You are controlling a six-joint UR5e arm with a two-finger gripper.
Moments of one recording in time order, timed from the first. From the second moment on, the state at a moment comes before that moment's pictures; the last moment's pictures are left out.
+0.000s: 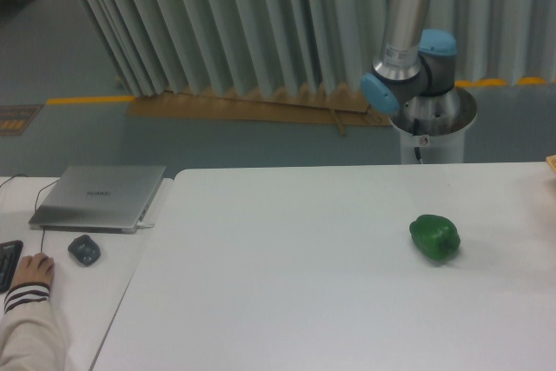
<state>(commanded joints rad) 3.00 -1.82 -1.63 -1.10 1.53 1.87</state>
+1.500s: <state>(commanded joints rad) 3.03 -1.79 -1.64 -1.07 1.73 1.80</state>
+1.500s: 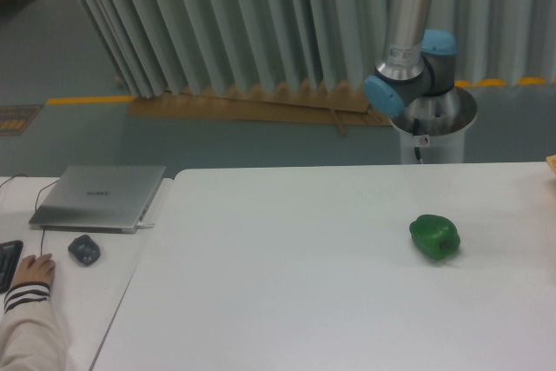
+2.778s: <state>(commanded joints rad) 2.95 -1.81 -1.66 -1.06 1.73 1.79</state>
